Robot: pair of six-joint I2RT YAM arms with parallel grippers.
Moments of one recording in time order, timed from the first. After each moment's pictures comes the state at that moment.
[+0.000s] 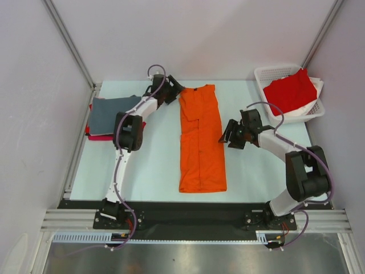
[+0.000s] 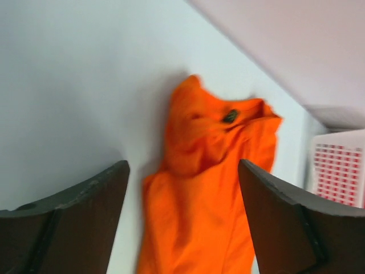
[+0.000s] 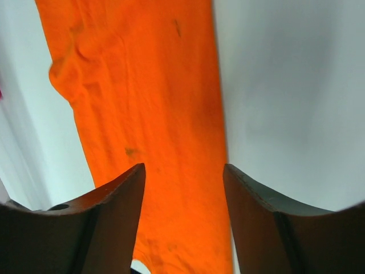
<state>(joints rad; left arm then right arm) -0.27 2.67 2.24 -0.04 0.18 -0.96 0.27 1.61 0.95 -0.25 -0.28 0.62</state>
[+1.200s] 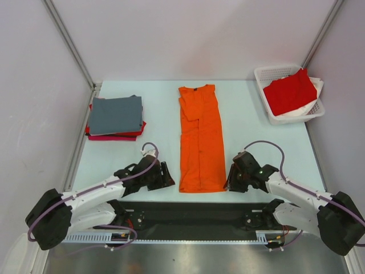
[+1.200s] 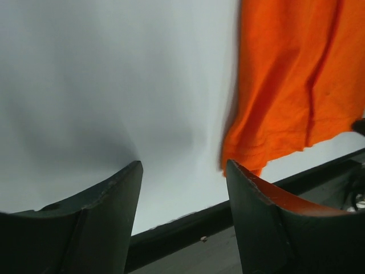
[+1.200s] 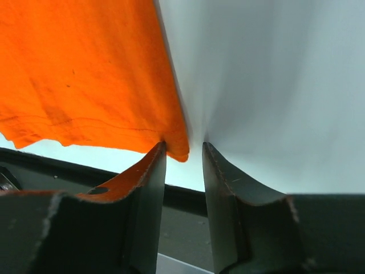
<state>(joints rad) -0.78 1.01 0.39 -0.29 -0.01 -0.92 0.66 1.03 0.43 -0.49 -0.07 0.92</state>
